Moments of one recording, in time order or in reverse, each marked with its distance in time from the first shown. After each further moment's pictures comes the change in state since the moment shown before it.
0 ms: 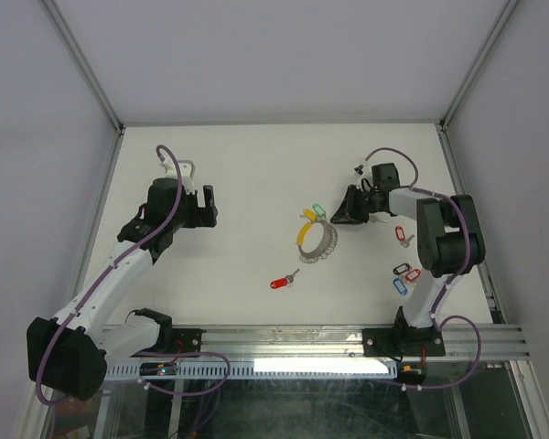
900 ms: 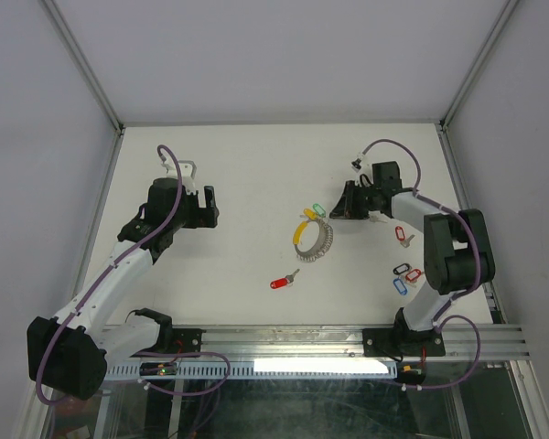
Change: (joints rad) left arm 0.000 0.003 0.000 0.000 0.024 0.001; right arm 0.031 -0.141 -0.053 0.047 -0.007 -0.060
